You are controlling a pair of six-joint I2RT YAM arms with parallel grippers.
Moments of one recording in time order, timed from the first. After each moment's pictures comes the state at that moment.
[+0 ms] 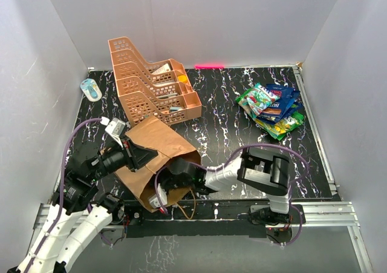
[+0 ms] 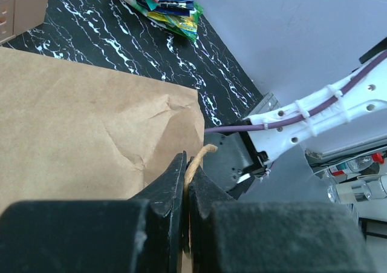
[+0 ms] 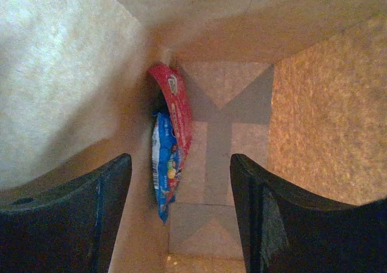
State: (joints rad) left arm -0.48 0.43 0.76 -0.53 0.46 -0.55; right arm 1.28 1.87 0.84 0.74 -0.24 -1.40
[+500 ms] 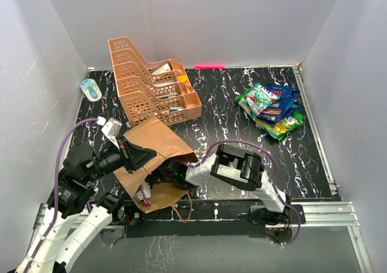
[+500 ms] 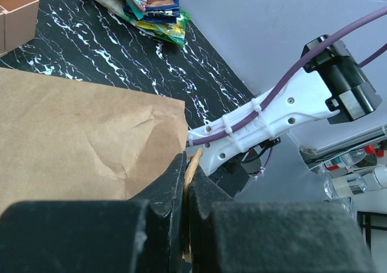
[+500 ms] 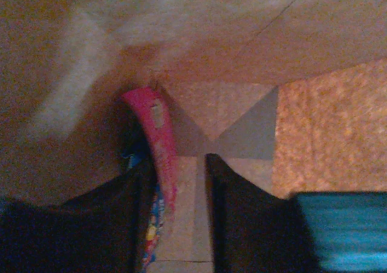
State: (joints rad) left arm -0.48 0.42 0.82 -0.55 0.49 -0.53; right arm 1.24 2.16 1.13 0.78 -0.28 -1.44
